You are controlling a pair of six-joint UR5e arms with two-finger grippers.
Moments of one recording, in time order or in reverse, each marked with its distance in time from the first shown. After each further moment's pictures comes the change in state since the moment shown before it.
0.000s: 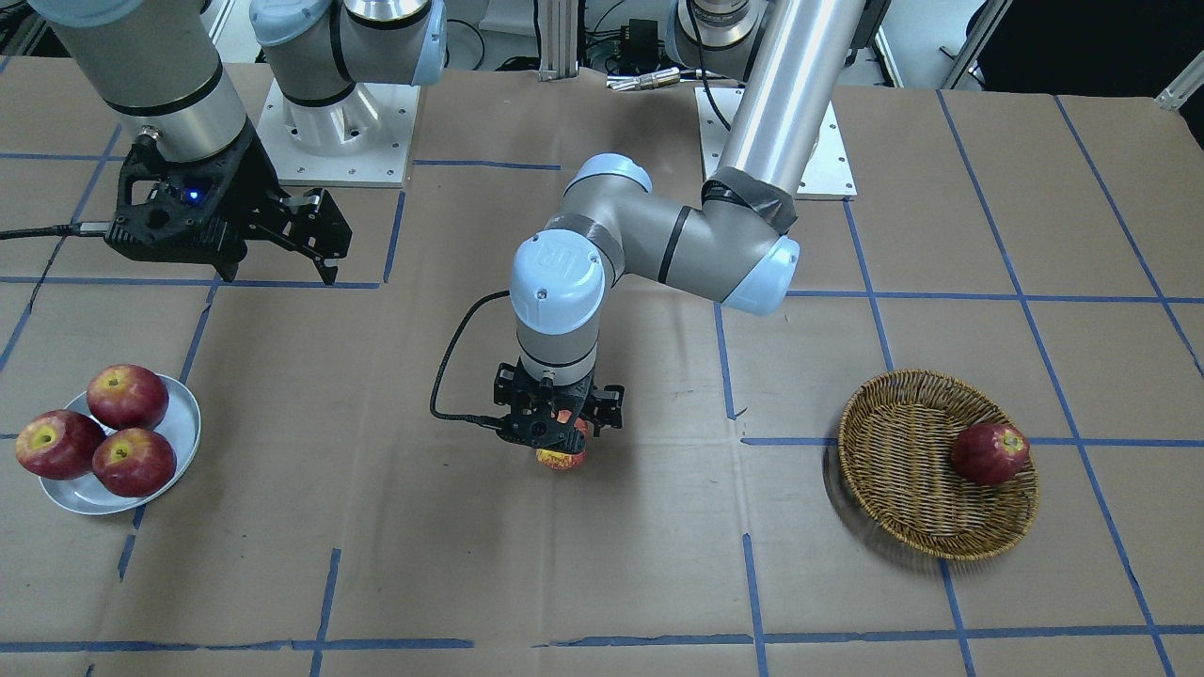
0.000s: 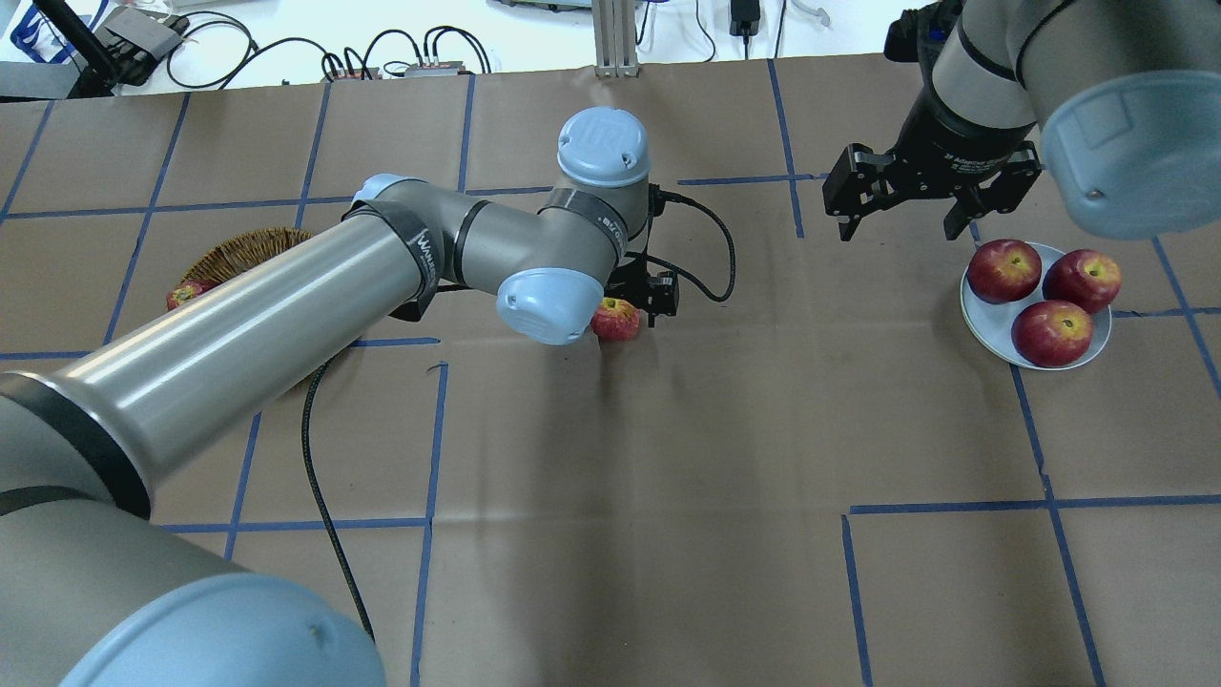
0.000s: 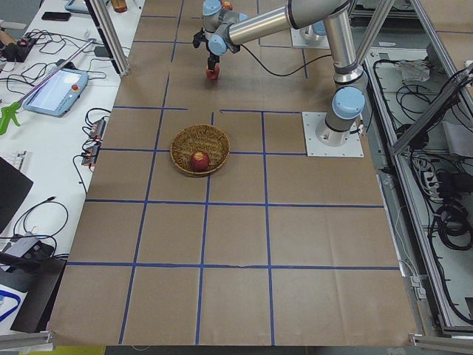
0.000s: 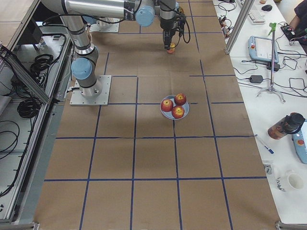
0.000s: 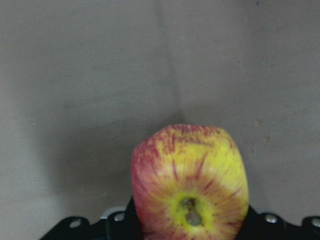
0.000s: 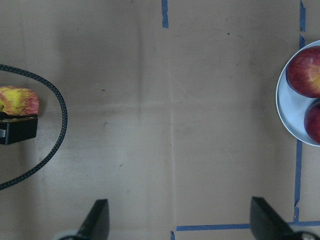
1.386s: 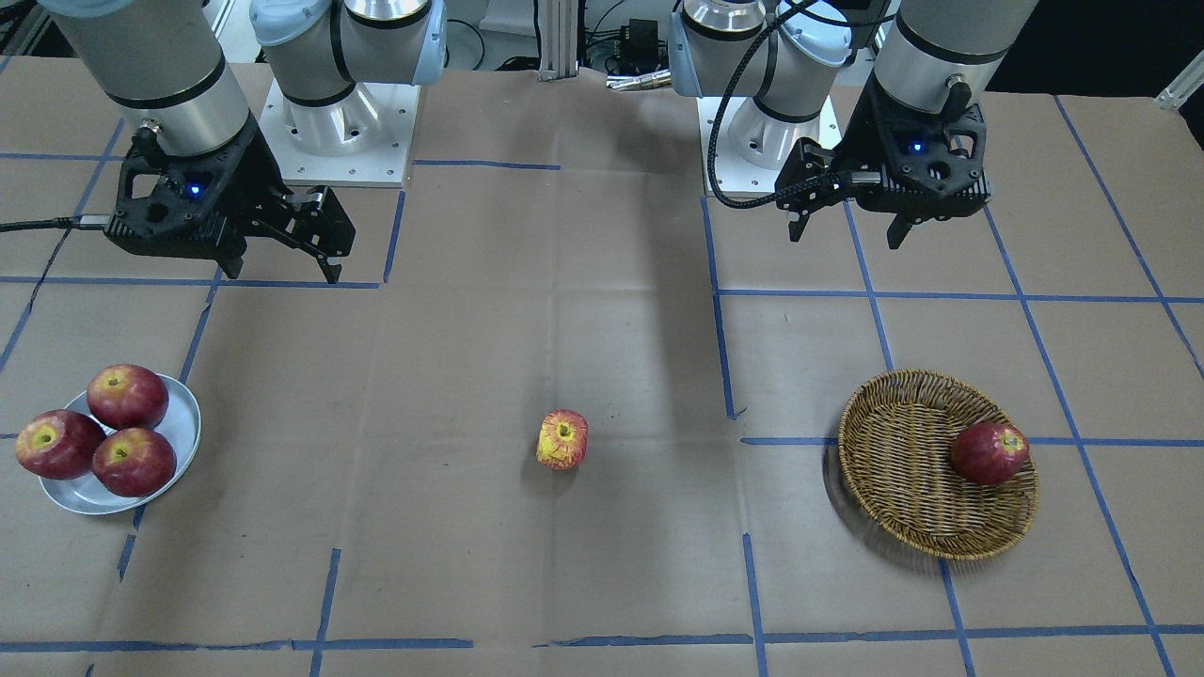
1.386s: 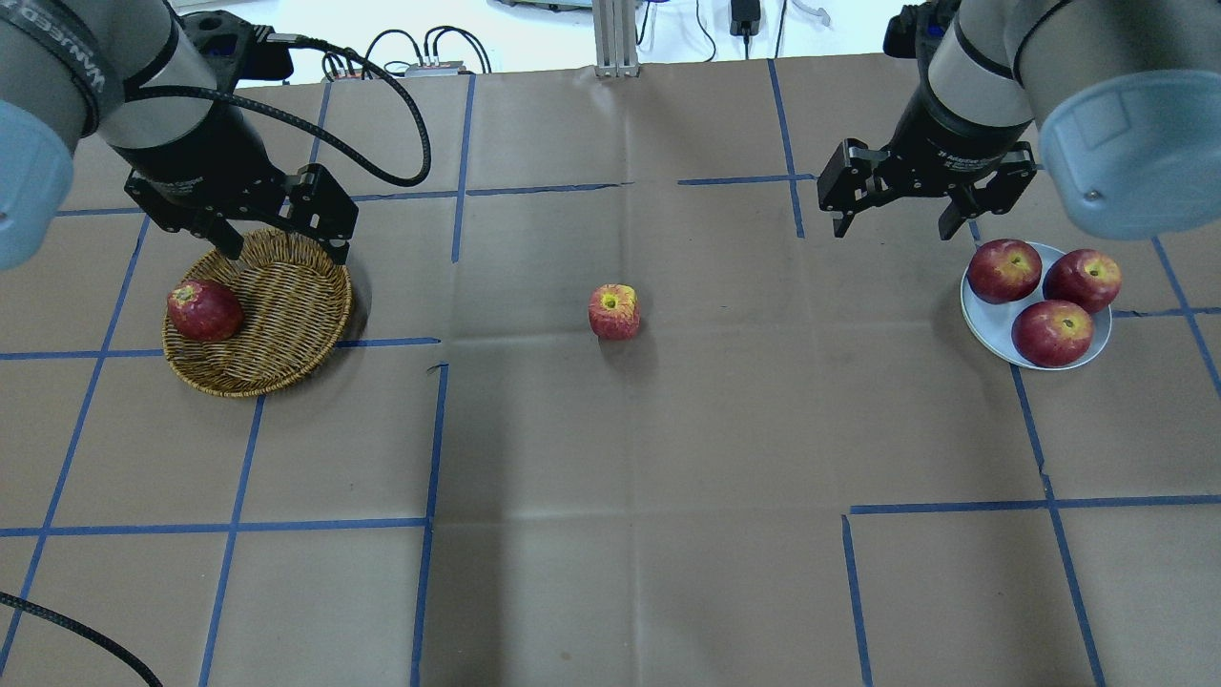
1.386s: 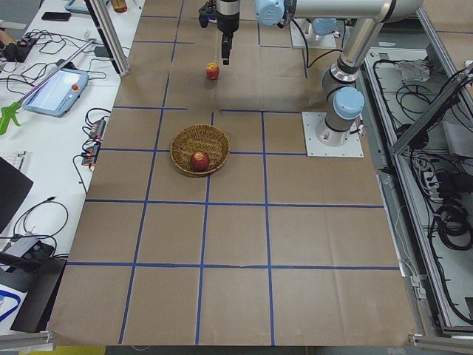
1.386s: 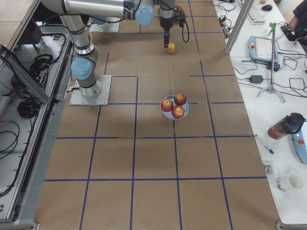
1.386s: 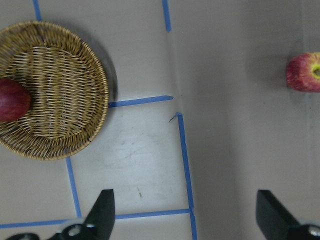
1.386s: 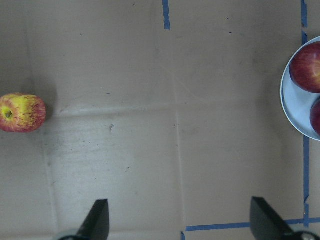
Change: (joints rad) left arm 0.436 0.574 -0.014 -0.545 0.007 0.307; right arm 0.026 0.009 -0.005 -0.013 0.012 0.072
